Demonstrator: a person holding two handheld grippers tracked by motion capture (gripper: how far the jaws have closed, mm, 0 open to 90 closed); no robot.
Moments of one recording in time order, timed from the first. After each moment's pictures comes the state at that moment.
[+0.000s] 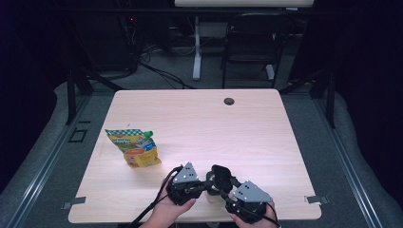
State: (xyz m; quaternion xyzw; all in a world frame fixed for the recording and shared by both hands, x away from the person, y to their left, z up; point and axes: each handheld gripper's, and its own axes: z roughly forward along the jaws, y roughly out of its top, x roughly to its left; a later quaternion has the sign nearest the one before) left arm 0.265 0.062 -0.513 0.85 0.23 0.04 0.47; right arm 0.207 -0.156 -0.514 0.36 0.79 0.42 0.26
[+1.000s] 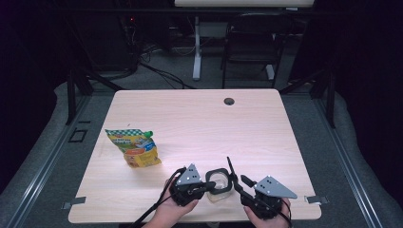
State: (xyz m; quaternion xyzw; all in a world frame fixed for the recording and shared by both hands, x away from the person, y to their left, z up) left arm 0.266 0.058 -0.520 0.85 0.23 0.04 0.47; right arm 0.209 -0.193 -0.505 0.43 0.73 0.48 0.24
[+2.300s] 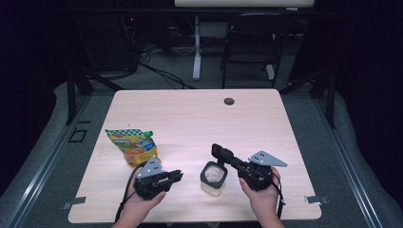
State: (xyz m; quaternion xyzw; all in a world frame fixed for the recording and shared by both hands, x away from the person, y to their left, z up) left arm 0.273 0.156 -0.506 0.82 0.32 0.10 0.46; right arm 0.280 -0.186 -0.505 0.45 0.72 0.49 0.20
